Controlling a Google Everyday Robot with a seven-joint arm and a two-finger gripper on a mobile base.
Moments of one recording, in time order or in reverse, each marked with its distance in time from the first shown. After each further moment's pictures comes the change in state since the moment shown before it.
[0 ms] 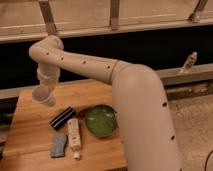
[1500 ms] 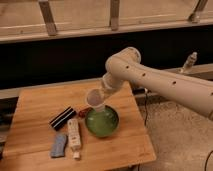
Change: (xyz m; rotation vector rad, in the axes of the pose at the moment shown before) arm 0.235 -0.111 -0.084 0.079 -0.079 0.440
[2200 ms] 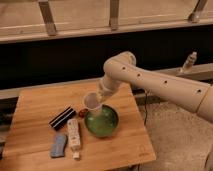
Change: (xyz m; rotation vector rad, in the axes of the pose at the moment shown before) arm 0.001 0.006 0.041 -0.072 0.063 0.010
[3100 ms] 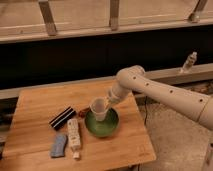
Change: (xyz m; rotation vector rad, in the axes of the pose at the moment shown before) arm 0.024 -0.049 0.060 -0.107 0.002 0.178
